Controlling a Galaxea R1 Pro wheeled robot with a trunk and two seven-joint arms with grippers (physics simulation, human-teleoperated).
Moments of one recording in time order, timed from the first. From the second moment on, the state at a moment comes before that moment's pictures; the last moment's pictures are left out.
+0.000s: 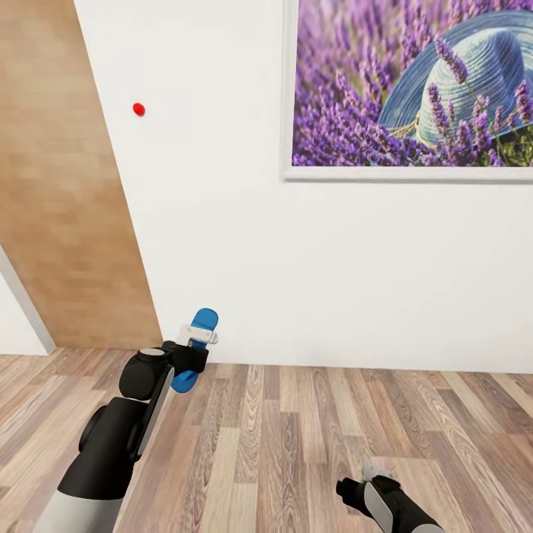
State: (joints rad) left arm -0.53 -0.02 -0.15 -1.57 -0.17 1.04 -0.13; right arm -0.52 0.03 -0.16 -0.31 -0.19 0.34 -0.11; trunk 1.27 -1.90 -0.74
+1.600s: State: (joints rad) left arm -0.53 -0.02 -0.15 -1.57 -0.18 1.04 -0.13; right arm -0.52 0.03 -0.16 -0.27 -0.19 0.35 -0.11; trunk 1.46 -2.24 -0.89
